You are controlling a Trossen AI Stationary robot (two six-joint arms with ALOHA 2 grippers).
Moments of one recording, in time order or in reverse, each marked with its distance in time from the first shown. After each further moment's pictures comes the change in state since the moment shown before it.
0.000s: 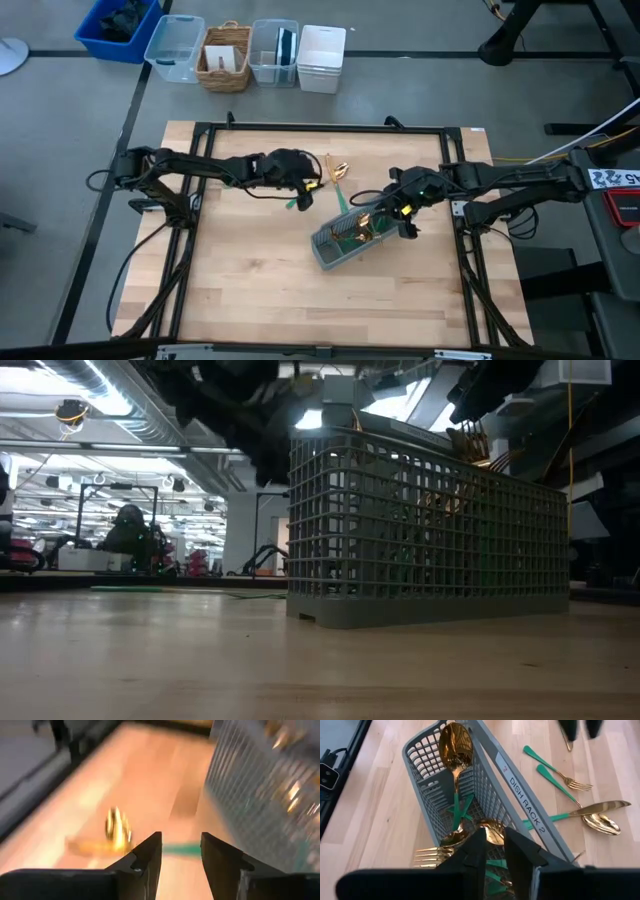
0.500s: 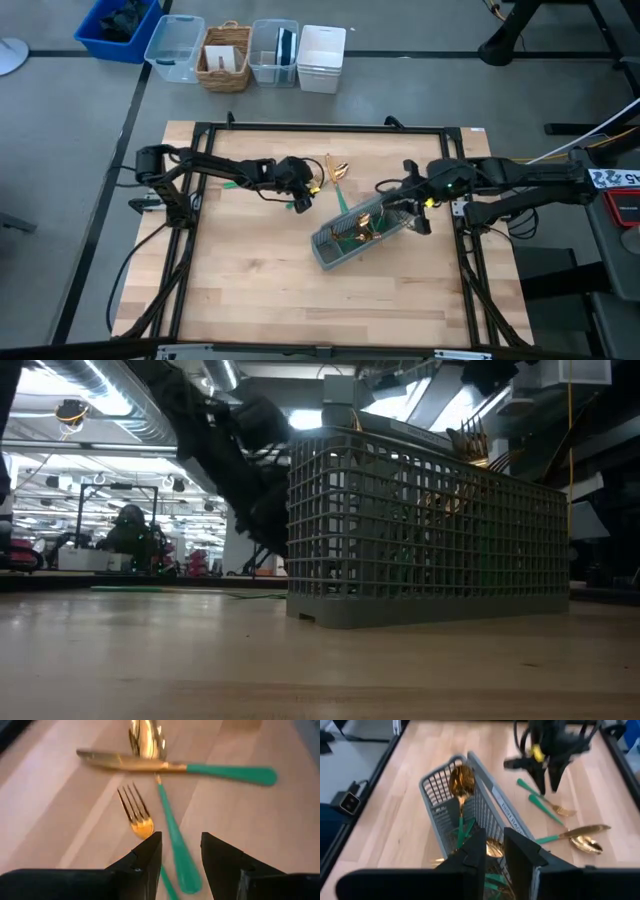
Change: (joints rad) left arm 0.049 0.158 -0.032 -0.115 -0.071 -0.024; right arm 0.000 -0.151 0.000 0.022 -0.001 0.000
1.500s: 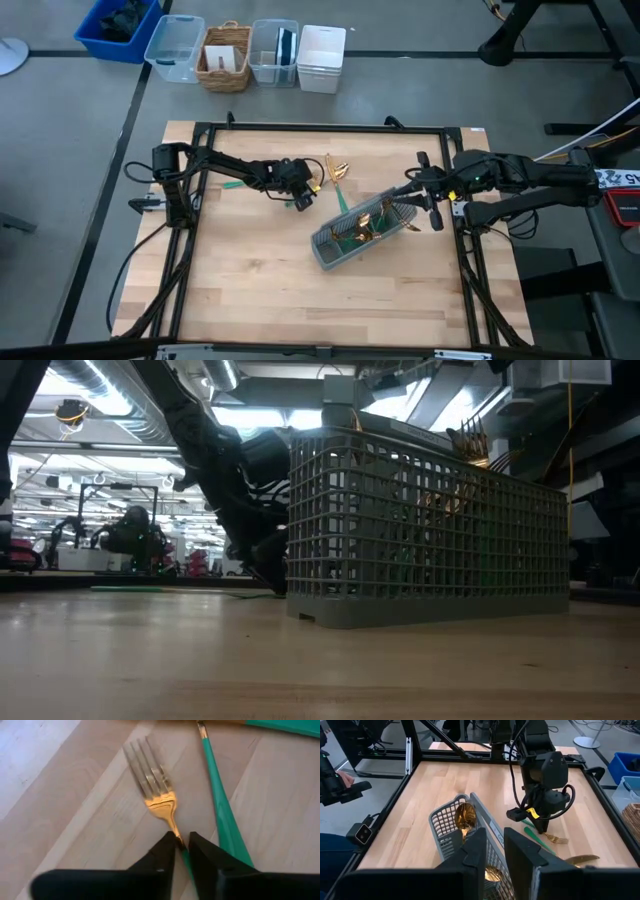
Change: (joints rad) left arm 0.043 0.142 0.002 0.010 -0.052 -0.049; right arm 0.000 -0.126 0.000 0.073 0.000 0.000
